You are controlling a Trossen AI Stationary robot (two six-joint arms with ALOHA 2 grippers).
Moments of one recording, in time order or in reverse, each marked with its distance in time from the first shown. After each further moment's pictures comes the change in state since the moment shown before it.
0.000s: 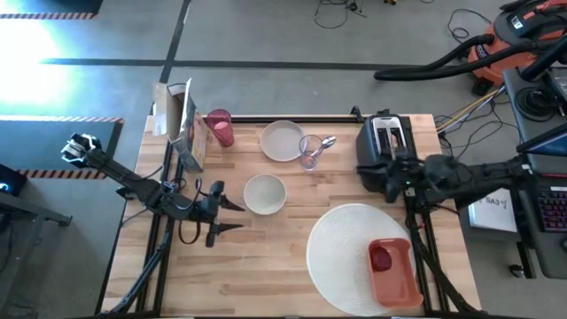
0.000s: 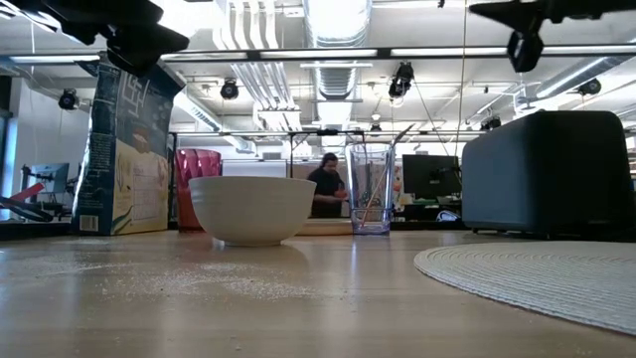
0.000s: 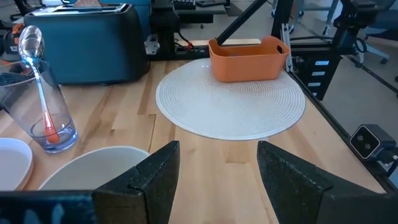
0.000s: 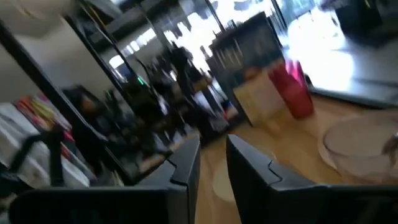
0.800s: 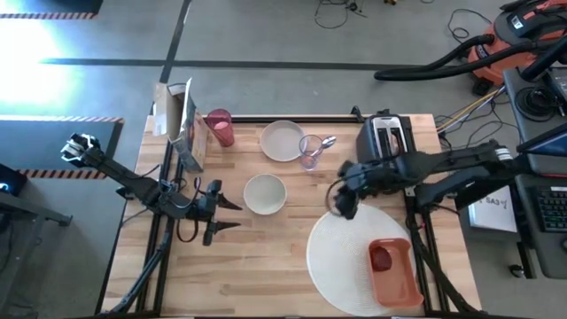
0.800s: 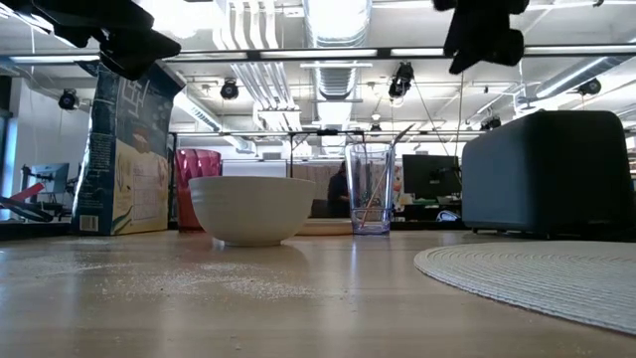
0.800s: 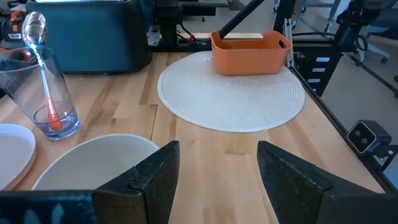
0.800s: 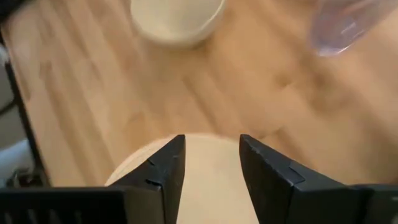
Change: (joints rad) left arm 0.000 -0.049 0.000 -0.083 0.004 -0.033; right arm 0.042 0.653 0.699 -0.918 -0.152 0.188
